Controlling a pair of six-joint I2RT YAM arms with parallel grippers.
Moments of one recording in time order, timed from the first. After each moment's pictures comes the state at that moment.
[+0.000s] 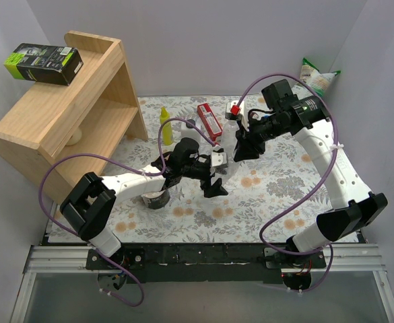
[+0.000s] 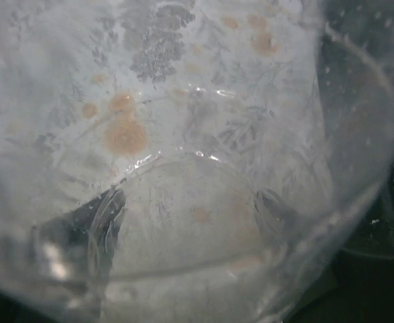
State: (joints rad) left arm -0.80 1.60 0.96 0.17 0.74 0.29; right arm 0.45 1.51 1.80 -1.37 -0.77 -0.74
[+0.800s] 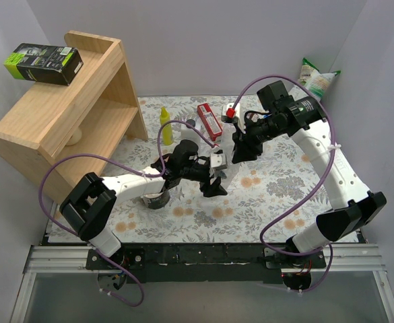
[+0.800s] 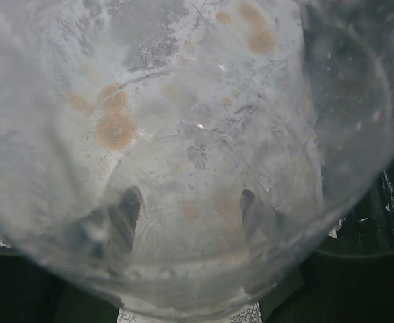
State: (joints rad) left arm -0.80 1.60 0.93 0.19 0.75 0.26; right arm 0.49 1.52 1.81 -1.37 -0.73 -0.73
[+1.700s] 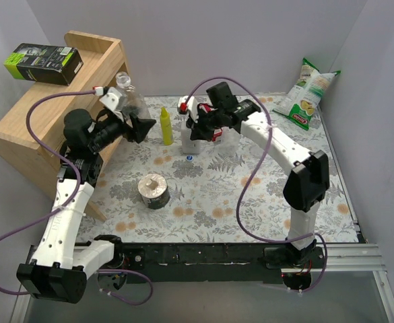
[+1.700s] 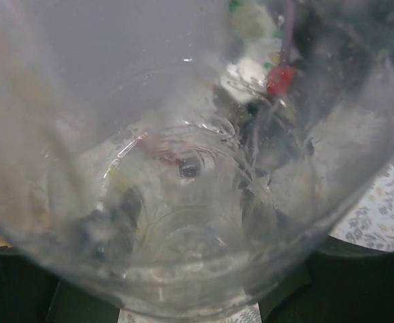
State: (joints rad) left arm -0.17 1.02 1.12 -0.11 0.63 0.02; right arm 0.64 1.86 1.85 -0.74 -0.58 -0.57
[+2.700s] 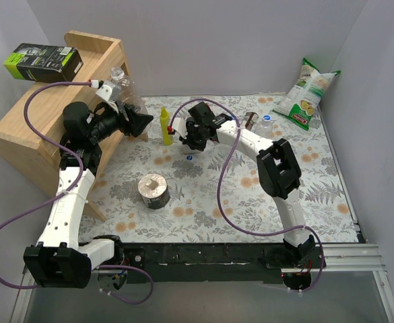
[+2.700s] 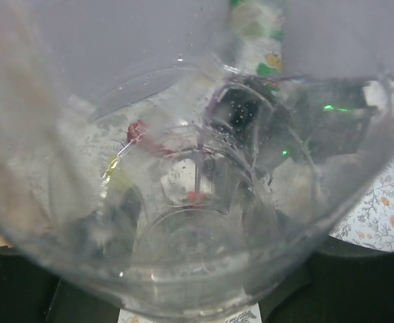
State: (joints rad) left arm -0.03 1.12 1.14 -0.05 0.74 -0.10; right arm 0.70 2.18 1.84 -0.62 -0.31 -0.67
